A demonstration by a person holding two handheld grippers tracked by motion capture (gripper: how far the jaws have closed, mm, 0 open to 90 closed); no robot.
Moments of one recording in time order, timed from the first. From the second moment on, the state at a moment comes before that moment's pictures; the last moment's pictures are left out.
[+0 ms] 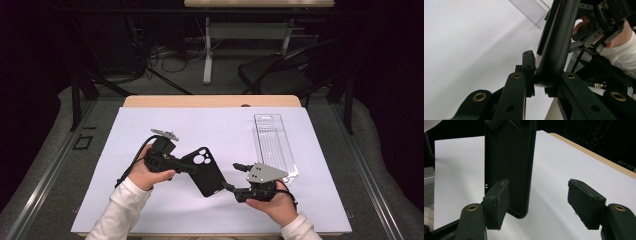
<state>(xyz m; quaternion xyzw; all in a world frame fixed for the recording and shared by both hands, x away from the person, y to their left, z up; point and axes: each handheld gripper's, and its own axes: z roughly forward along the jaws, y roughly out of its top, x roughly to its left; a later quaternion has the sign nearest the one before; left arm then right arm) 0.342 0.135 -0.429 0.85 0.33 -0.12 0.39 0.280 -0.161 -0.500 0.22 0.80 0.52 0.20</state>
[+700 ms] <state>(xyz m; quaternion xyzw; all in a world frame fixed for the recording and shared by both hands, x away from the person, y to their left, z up) 0.363 0.130 -0.424 0.87 0.34 -0.14 0.33 0.294 -0.150 -0.487 0.21 0.83 0.48 0.20</state>
